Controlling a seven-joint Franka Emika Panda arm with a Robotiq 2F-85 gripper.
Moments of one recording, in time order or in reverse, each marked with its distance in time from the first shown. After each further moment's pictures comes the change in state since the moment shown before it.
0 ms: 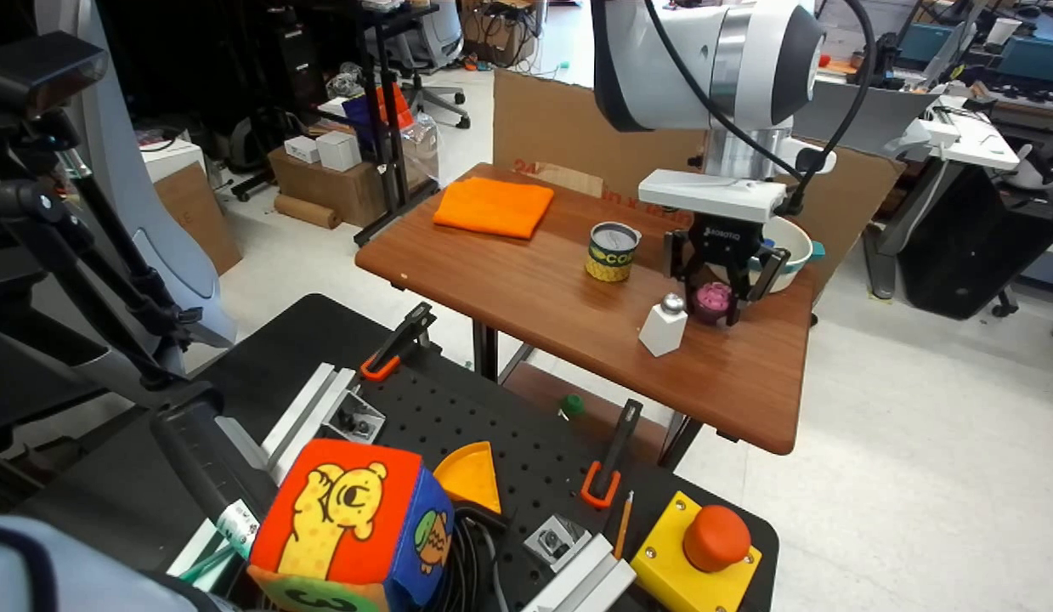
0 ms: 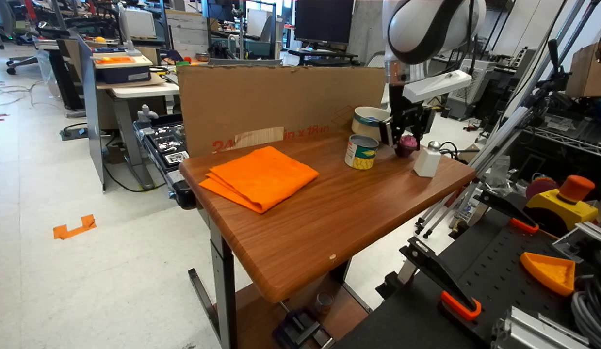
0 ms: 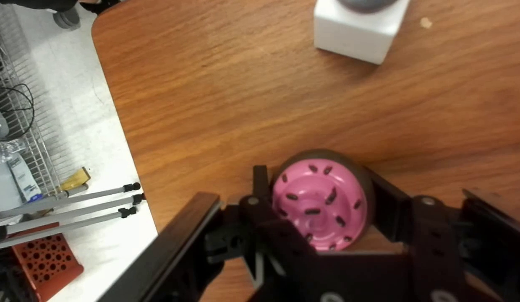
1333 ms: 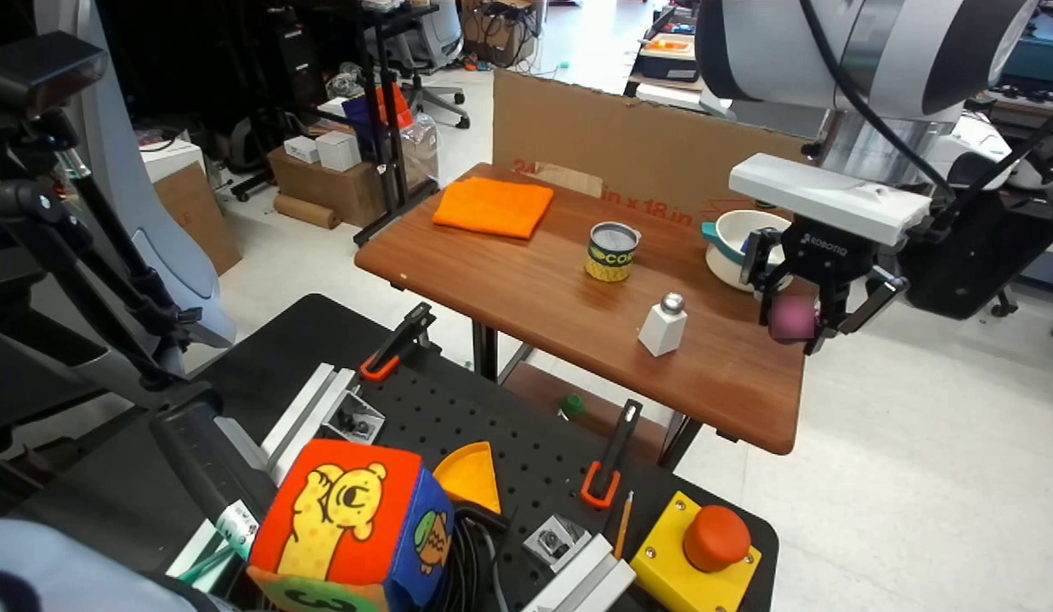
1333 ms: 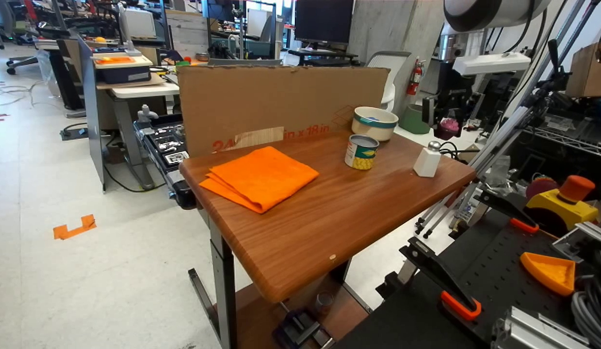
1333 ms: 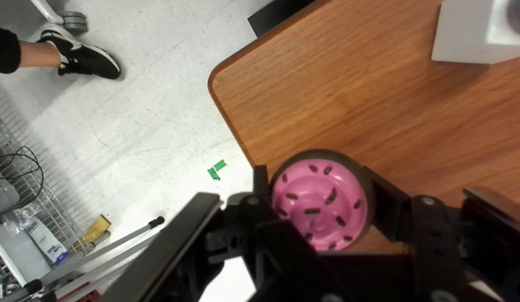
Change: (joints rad) arm -0.175 -0.162 -0.007 -0.128 0.102 0.014 -0.058
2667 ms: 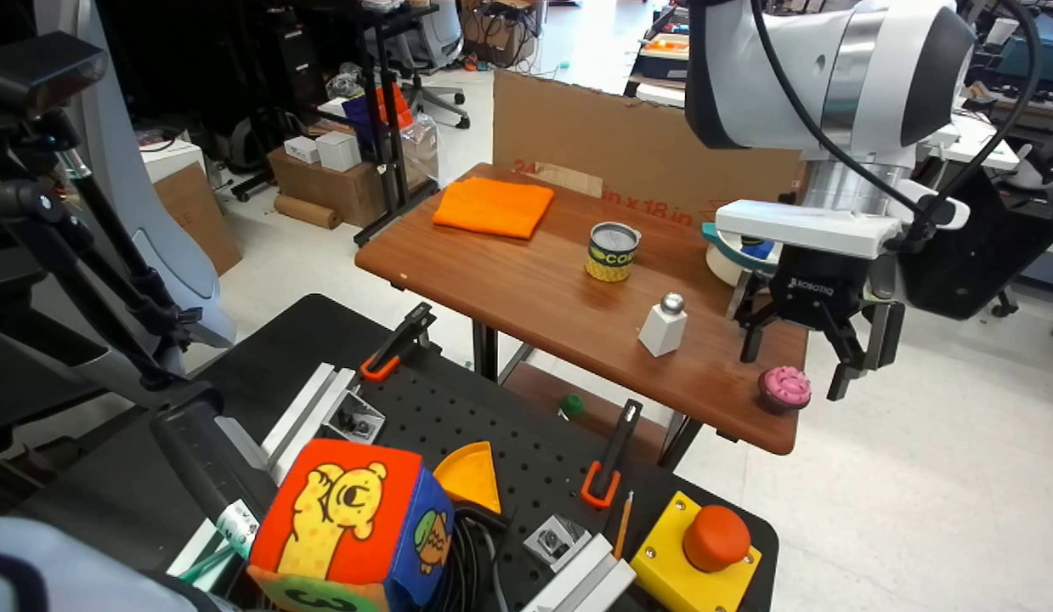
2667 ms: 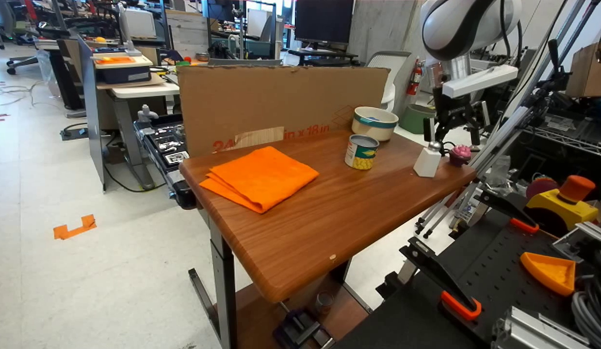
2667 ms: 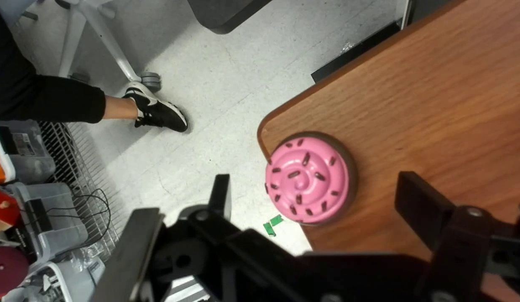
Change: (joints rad) arm 0.062 0.144 -0.055 0.128 -0.103 -0.210 0.103
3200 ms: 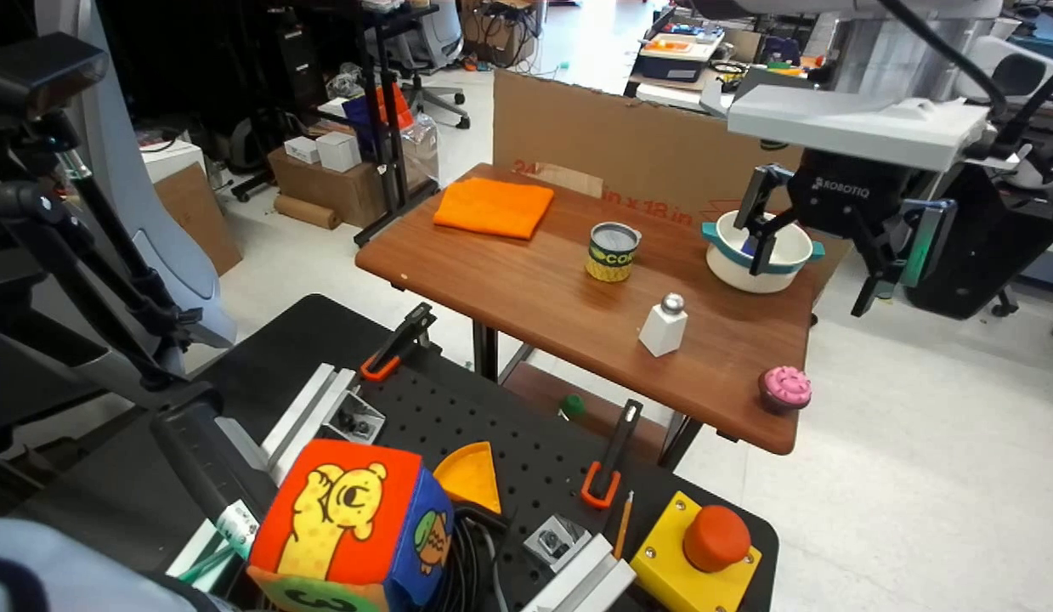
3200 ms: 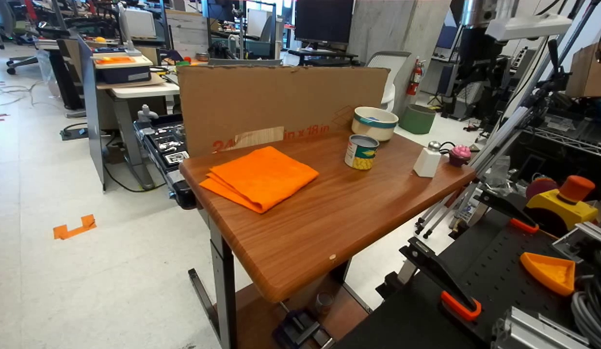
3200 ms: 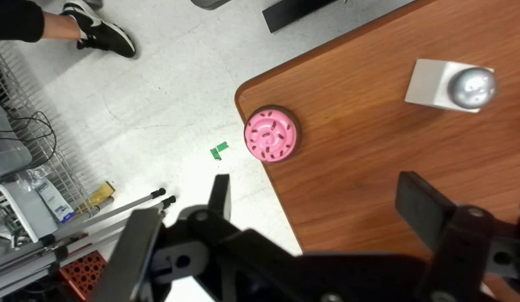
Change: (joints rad) arm -0.007 -0.388 0.021 -0.307 0.015 0.206 -0.135
